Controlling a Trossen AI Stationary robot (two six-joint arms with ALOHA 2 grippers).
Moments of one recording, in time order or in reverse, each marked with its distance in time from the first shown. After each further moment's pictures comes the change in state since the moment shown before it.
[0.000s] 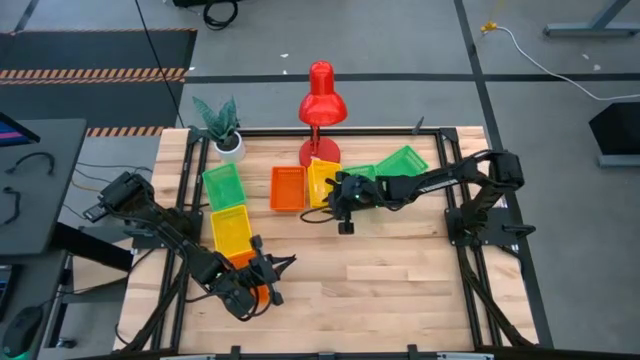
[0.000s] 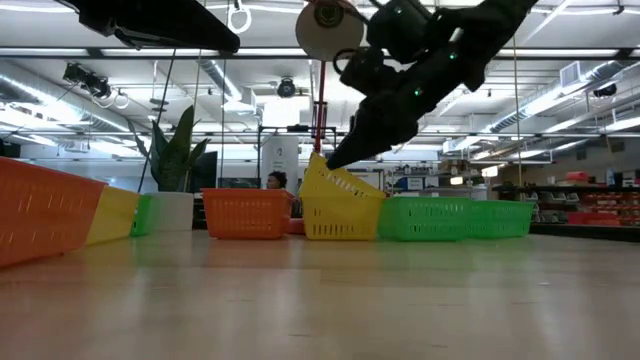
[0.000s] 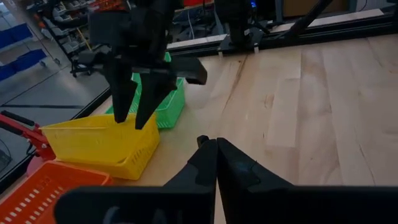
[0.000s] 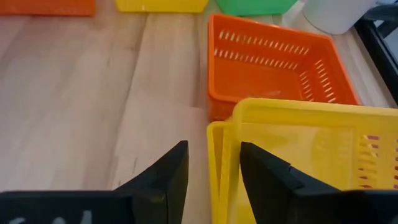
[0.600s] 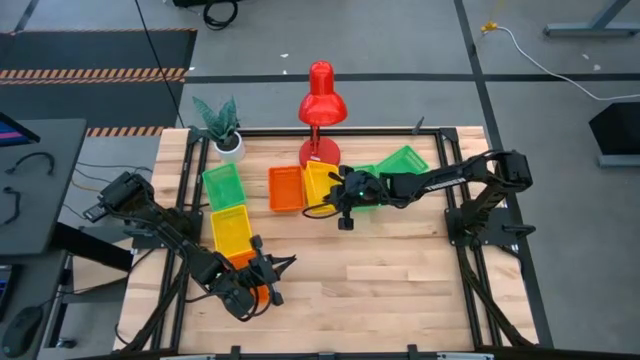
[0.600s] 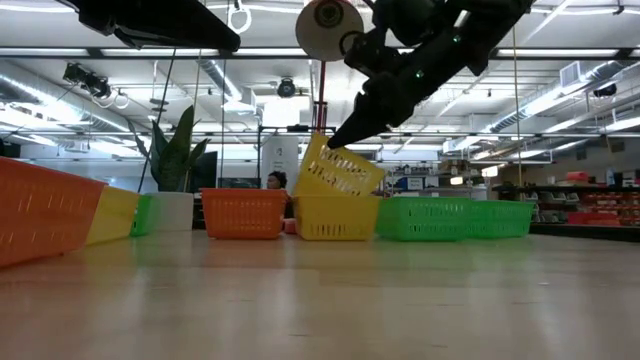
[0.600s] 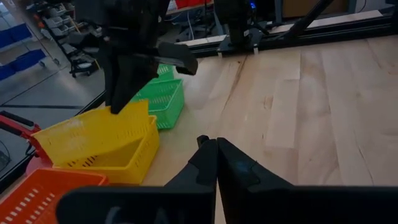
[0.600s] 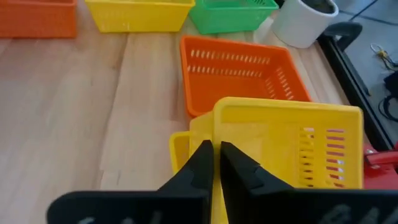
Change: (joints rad) left arm 0.000 0.000 0.000 0.003 0.001 0.002; right arm 0.004 -0.063 0.014 -0.031 0.080 0.010
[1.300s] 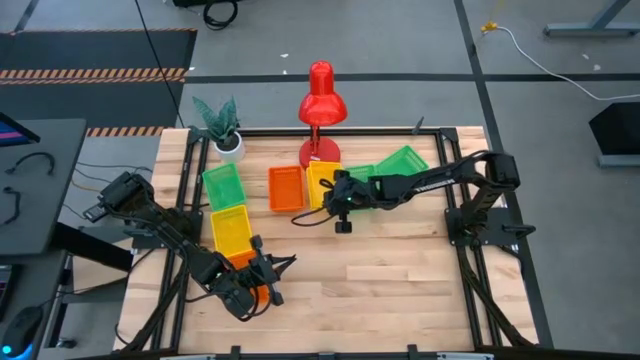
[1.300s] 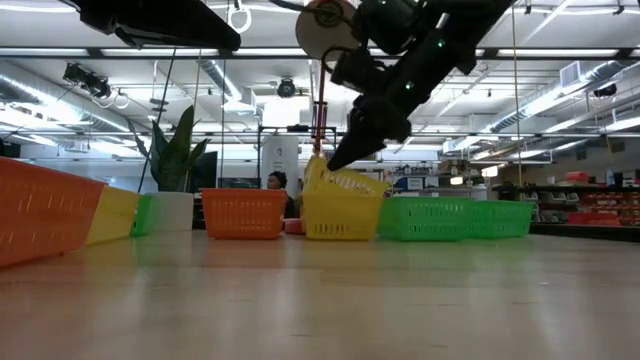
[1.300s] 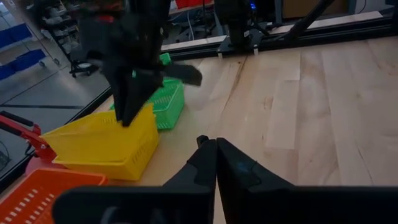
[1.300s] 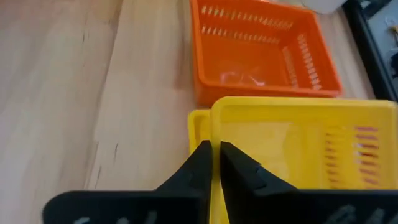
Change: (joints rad) left arm 0.002 0.000 0.000 0.006 0.000 0.001; right arm 0.023 0.094 0.105 -0.170 0.046 -0.018
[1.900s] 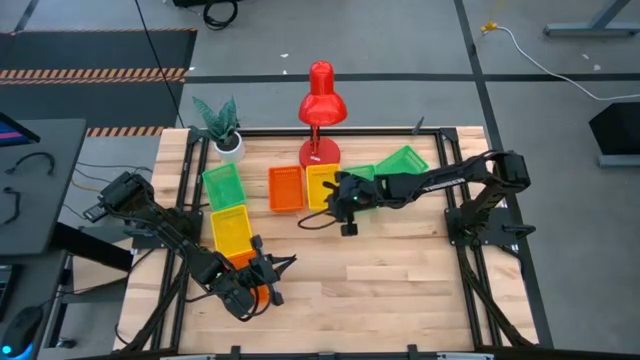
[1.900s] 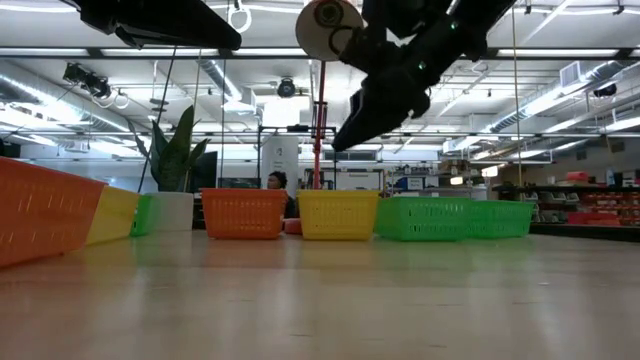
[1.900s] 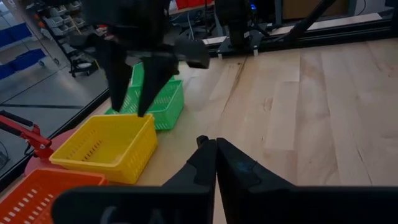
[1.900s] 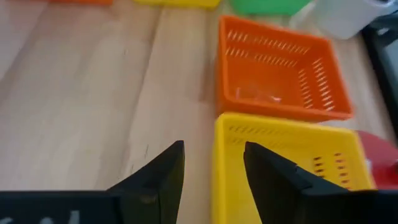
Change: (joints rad) left arm 0.001 0.000 0.000 0.005 0.000 0.000; right arm 0.009 -0.069 -0.013 -0.032 -0.087 -0.039
